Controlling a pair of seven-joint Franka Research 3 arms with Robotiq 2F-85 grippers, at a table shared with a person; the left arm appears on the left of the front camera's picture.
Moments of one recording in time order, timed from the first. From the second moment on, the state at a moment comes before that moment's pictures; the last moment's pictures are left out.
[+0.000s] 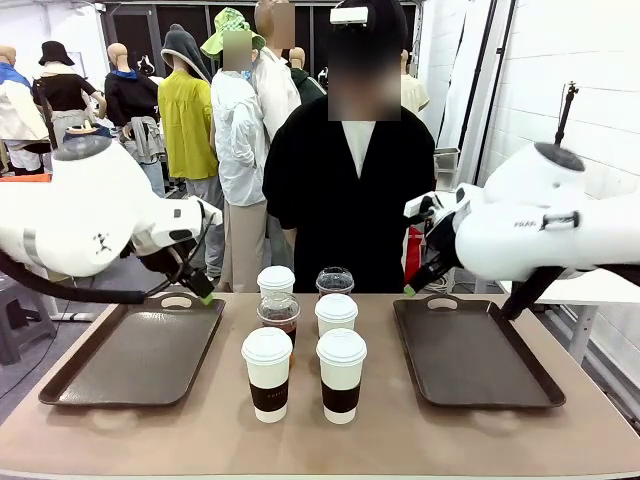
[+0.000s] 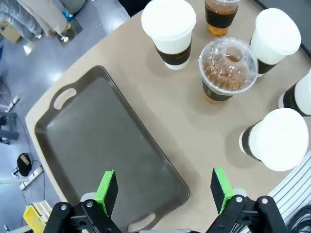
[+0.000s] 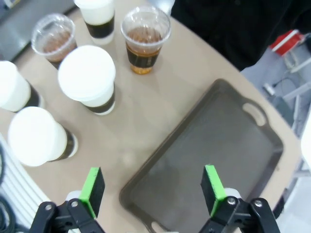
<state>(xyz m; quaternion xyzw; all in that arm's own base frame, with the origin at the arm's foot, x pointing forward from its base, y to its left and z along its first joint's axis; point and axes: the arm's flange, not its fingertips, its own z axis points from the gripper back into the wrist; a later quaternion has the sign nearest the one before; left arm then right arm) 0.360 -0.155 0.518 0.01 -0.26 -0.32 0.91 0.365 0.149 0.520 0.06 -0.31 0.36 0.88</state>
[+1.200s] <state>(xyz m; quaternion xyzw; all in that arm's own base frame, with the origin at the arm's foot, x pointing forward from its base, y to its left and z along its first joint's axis) 0.345 -0.134 0.551 -0.13 -0.33 -0.41 0.84 0.359 0.099 0.558 0.19 -0.36 0.42 0.81</state>
